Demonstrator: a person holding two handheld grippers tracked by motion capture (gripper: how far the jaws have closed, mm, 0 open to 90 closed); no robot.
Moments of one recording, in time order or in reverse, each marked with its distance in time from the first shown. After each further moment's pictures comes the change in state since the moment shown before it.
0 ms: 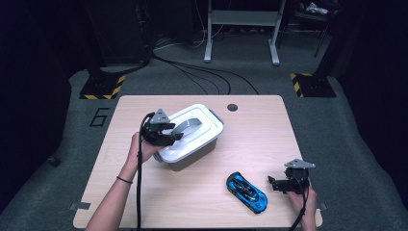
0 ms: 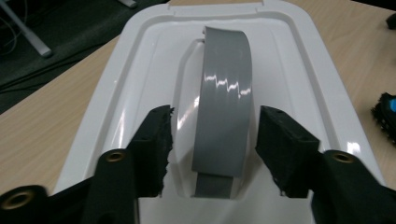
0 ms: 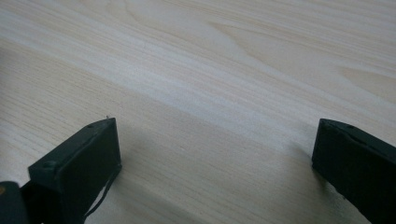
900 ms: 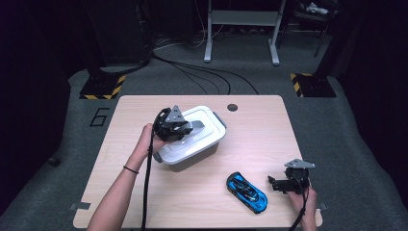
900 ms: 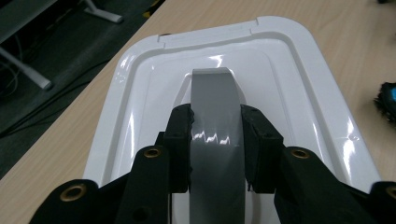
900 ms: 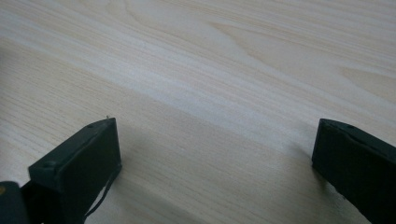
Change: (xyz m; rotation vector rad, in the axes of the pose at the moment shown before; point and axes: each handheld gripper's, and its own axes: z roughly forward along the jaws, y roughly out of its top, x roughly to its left) left arm -0.014 0.029 0.015 0.030 -0.062 0.238; right arm 0.000 0.000 0.000 0.000 0.000 0.000
